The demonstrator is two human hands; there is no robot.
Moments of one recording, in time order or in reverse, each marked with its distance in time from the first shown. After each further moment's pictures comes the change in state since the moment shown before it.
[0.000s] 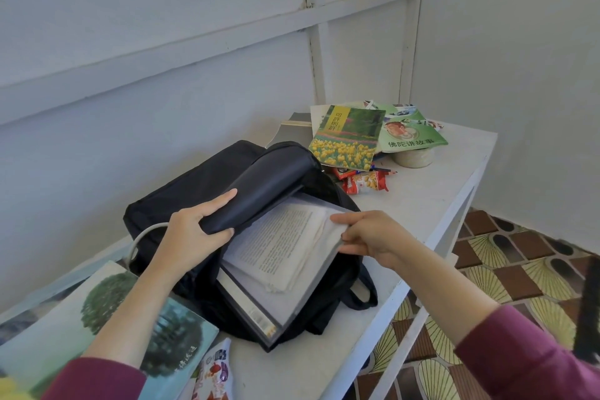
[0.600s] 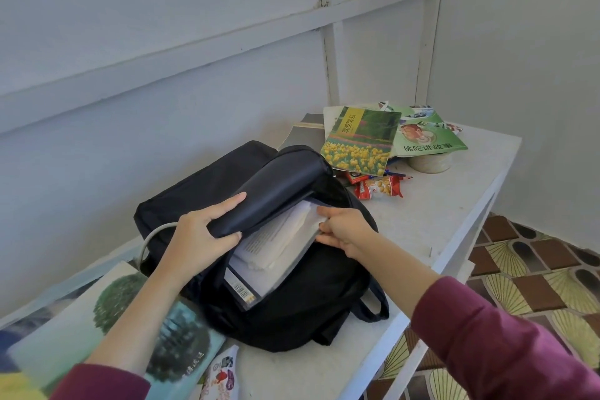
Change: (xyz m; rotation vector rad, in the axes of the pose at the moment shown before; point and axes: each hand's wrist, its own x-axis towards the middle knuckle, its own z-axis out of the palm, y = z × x) left_hand 0.000 0.008 -0.003 -0.027 -0.007 -0.034; right_hand 0.050 -0.008 0.049 0.125 0.029 0.027
